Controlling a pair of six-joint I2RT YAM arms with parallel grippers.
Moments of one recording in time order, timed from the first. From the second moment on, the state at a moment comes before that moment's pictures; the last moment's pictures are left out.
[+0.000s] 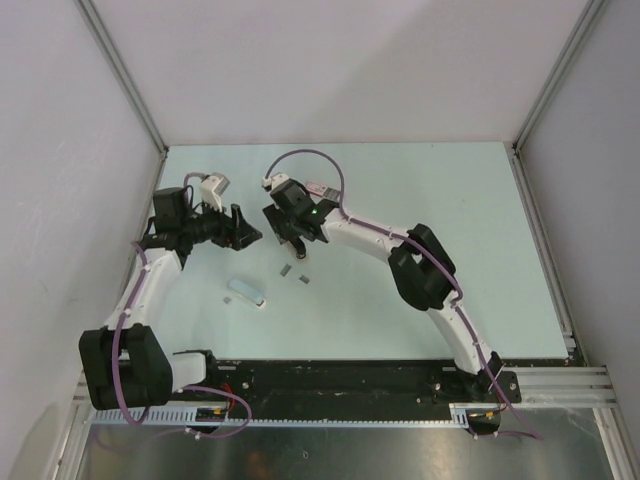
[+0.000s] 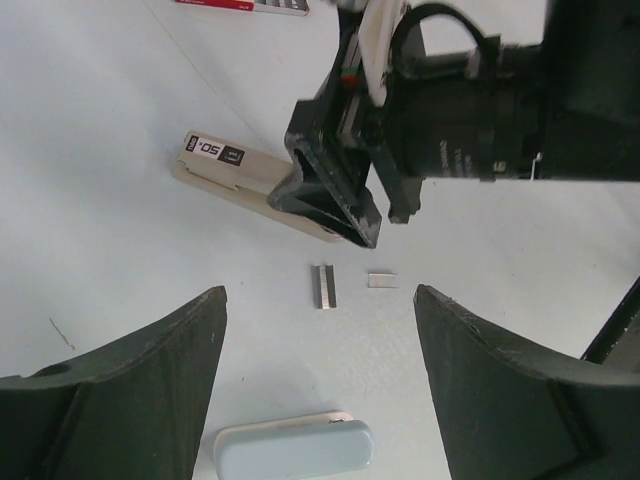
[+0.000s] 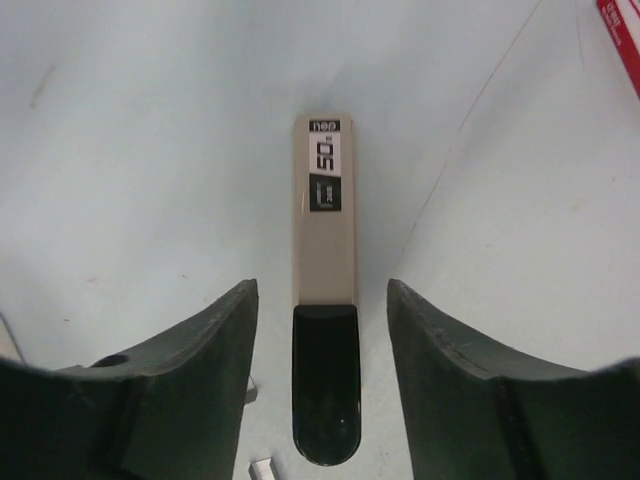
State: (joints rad) left arm 0.08 1.22 0.87 -0.31 0.80 0.10; right arm 0.89 2.29 1.93 -0.41 0.17 0.19
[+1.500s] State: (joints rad) left arm 0.09 1.35 0.89 -0.34 0.82 0.11; right arm 0.56 2.67 2.37 -0.23 0.21 0.21
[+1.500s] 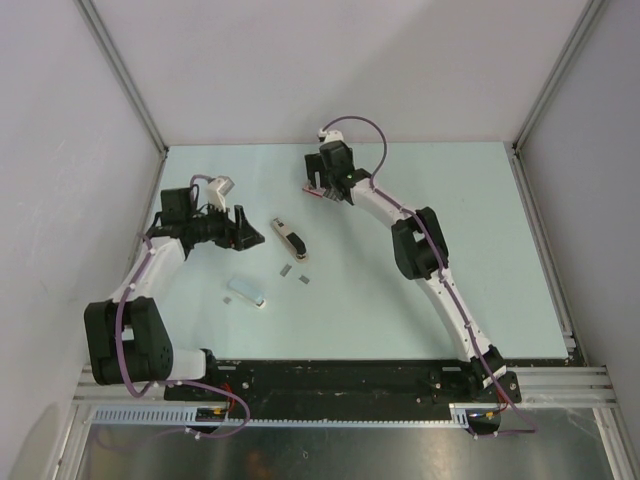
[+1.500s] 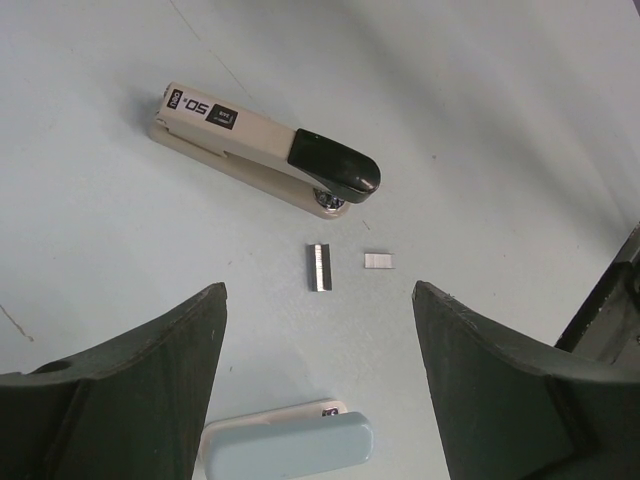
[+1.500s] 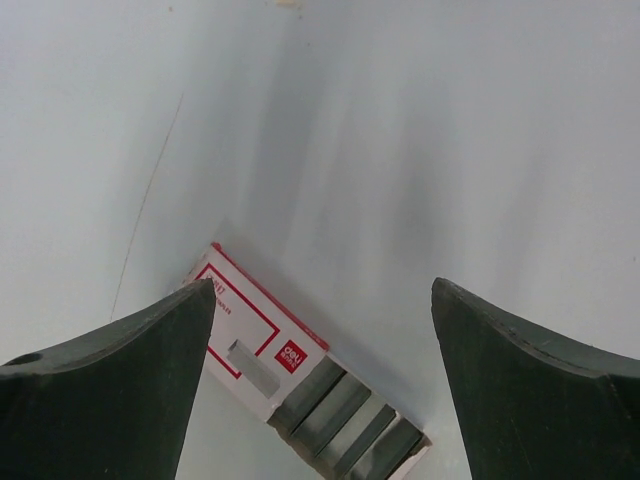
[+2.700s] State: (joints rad) left arm 0.09 1.24 0.91 -0.36 0.82 0.10; right arm 0.57 2.36 1.85 -0.26 0.12 0.26
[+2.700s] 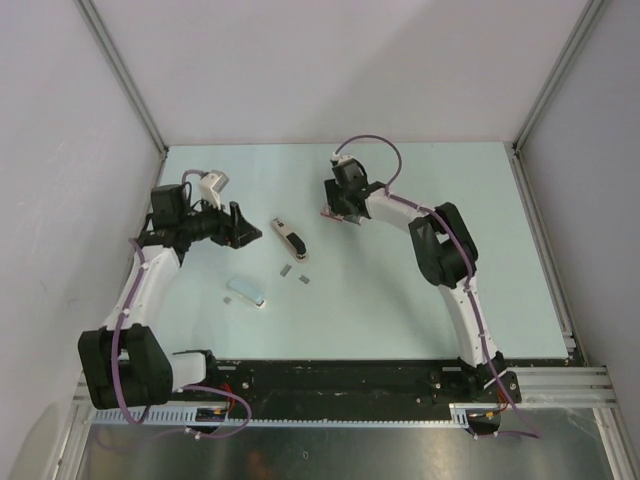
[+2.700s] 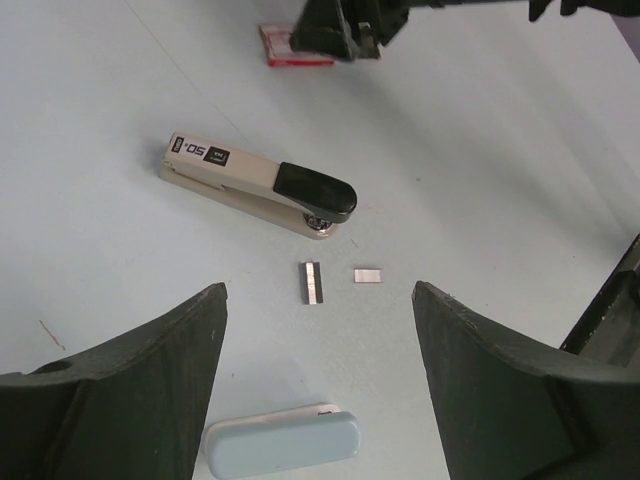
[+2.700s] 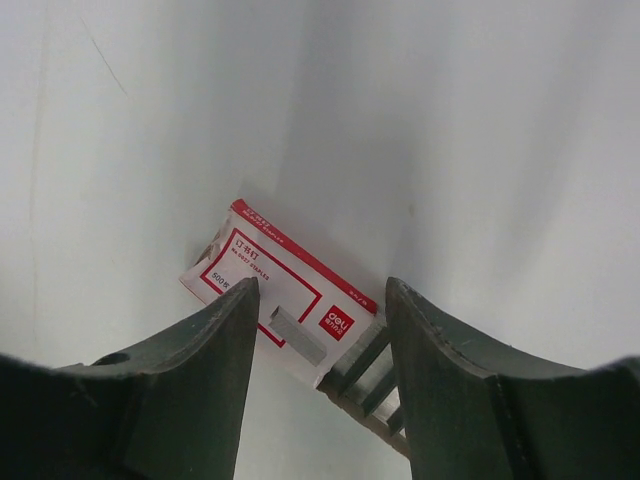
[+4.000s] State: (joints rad) left arm 0.09 1.15 0.87 -0.48 0.70 0.24; right arm 0.94 1.75 1.02 -0.26 0.34 0.51
